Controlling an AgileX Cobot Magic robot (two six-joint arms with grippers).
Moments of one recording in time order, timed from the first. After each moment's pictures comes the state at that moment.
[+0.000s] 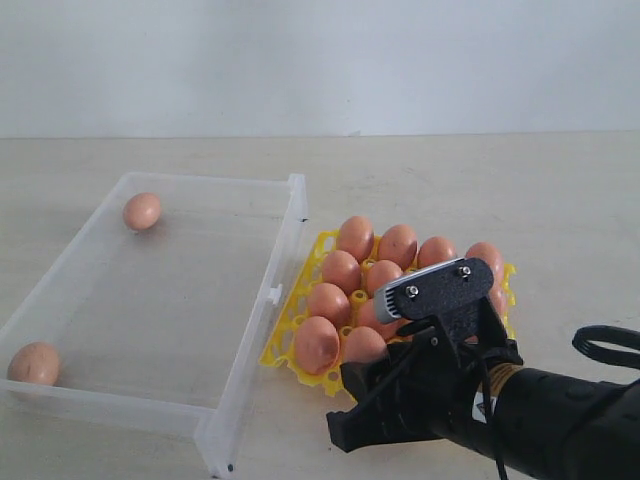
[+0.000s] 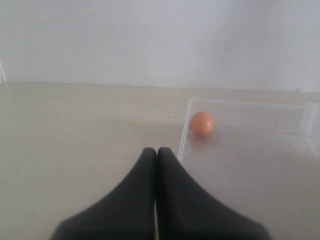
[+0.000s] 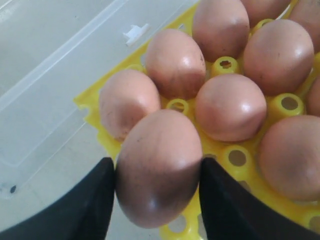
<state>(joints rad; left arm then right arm) 0.07 0.00 0.00 -0.03 0.23 0.02 0.91 1.58 -0.38 0.36 -0.49 0.04</state>
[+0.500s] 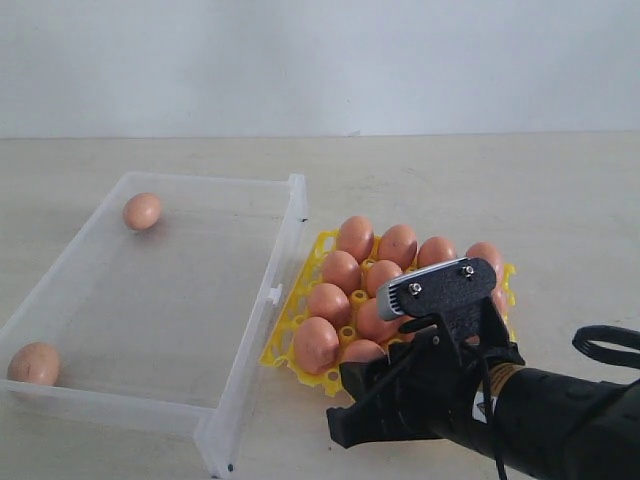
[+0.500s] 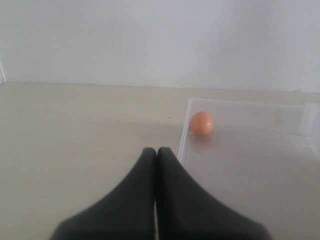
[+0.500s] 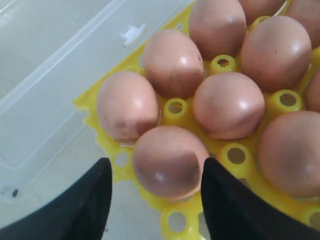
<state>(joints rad) 0.07 0.00 0.00 -0.03 0.23 0.02 0.91 1.58 -0.38 0.36 -0.49 0.07</state>
